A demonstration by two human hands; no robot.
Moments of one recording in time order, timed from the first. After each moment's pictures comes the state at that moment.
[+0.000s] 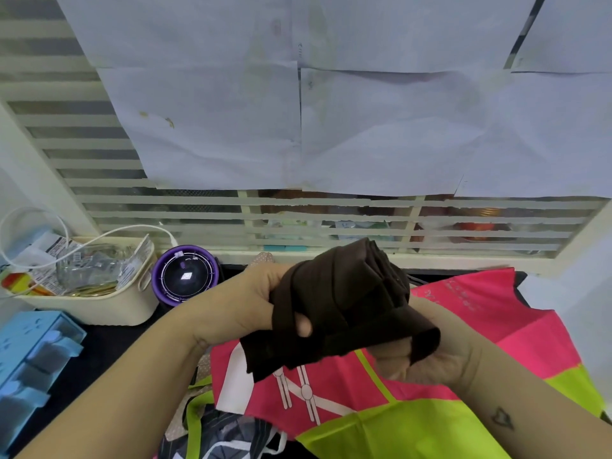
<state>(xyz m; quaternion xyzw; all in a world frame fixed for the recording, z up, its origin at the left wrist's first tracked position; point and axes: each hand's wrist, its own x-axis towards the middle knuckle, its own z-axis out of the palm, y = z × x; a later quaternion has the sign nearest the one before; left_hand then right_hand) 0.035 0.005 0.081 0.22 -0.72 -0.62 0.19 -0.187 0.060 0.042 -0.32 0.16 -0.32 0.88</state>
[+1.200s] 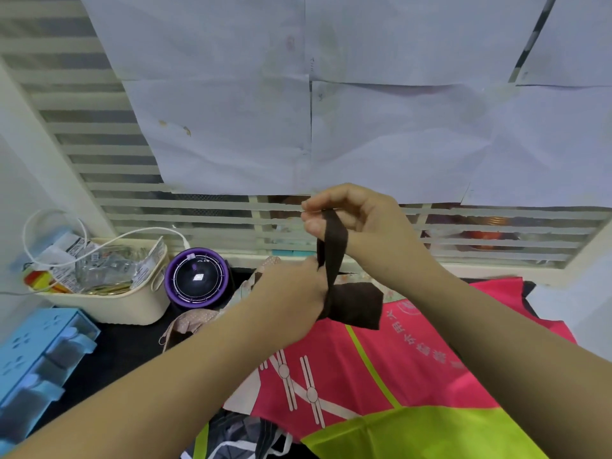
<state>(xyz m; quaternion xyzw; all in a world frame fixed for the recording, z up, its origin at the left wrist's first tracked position) -0.010 0.015 0.088 0.43 -0.89 0.07 -0.10 -0.139 0.021 0.122 -0.63 0.43 -0.51 0.39</state>
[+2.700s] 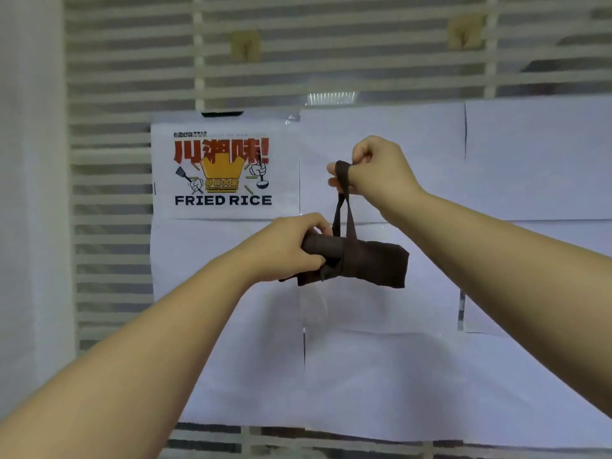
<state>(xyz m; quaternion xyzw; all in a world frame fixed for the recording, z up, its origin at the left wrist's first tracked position) -0.018 -0.072 0.382 0.37 -0.87 -0.05 0.32 -0.174 -0.048 0.439 -0.65 0.40 -0.64 0.10</state>
